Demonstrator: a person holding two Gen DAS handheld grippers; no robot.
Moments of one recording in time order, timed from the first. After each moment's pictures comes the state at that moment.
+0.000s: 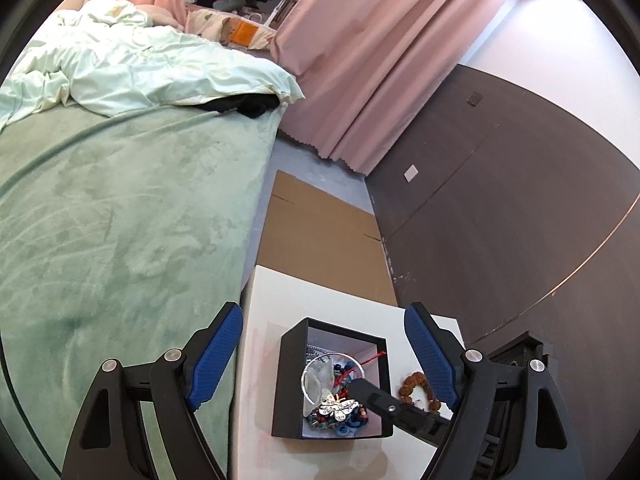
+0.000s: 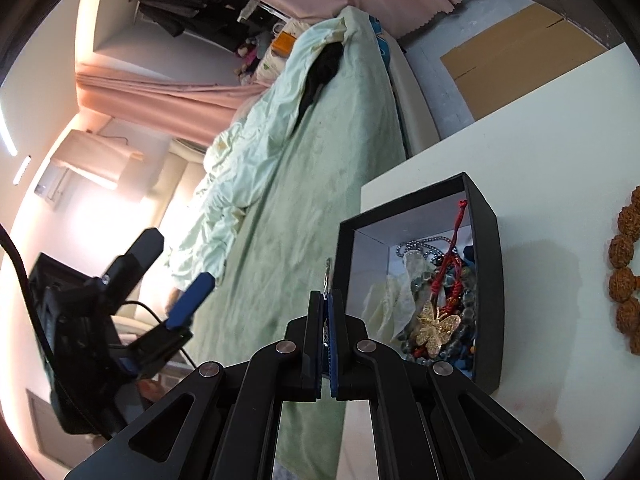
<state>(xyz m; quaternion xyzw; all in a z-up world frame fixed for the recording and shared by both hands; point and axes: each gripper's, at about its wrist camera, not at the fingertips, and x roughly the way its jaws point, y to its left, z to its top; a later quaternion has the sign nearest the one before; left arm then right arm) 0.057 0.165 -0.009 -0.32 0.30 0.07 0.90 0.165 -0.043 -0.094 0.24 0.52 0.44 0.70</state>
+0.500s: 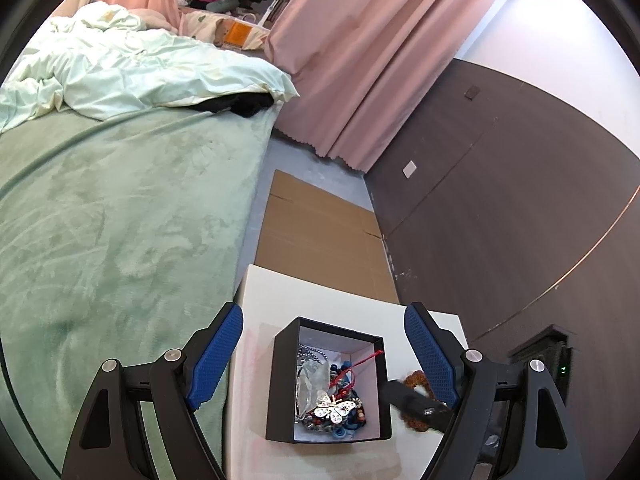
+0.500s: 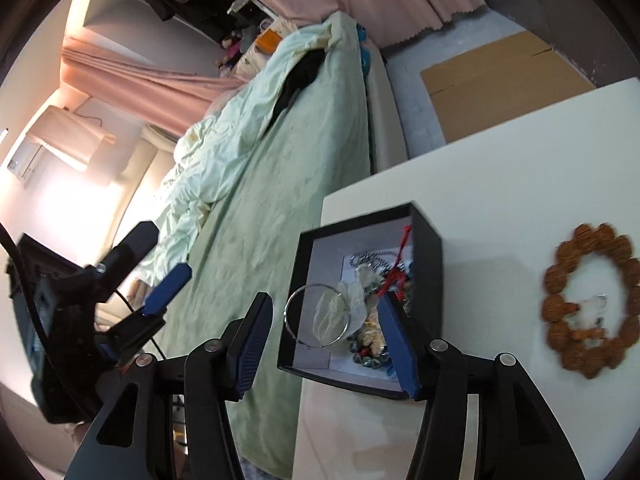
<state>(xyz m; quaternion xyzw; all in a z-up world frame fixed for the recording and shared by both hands) 0.061 0.155 -0.010 -0.30 0.30 0.07 0.90 0.166 -0.077 -0.068 0.19 0.51 0.40 0.74</state>
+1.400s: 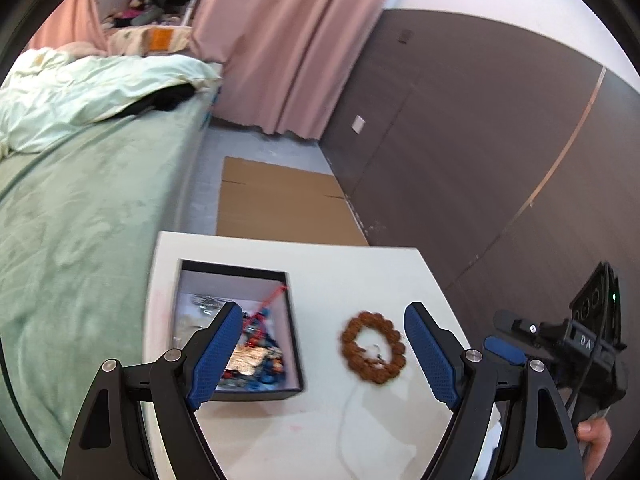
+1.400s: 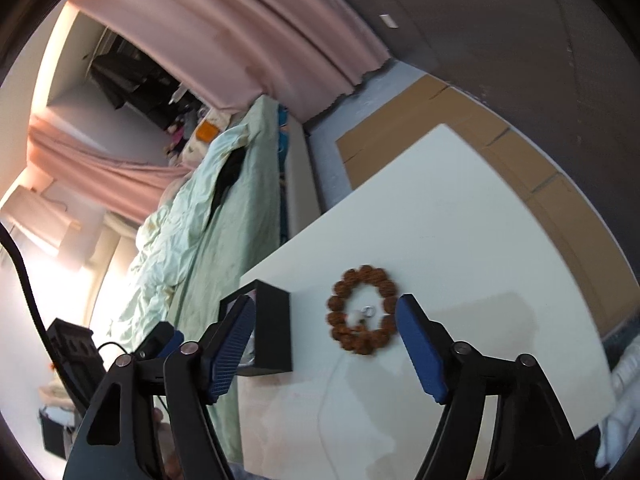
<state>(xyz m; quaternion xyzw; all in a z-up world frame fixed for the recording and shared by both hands) 0.074 0.036 -0.012 -0.20 0.34 -0.01 0.92 0.164 -0.257 -0.039 0.26 0.47 0.26 0.80</state>
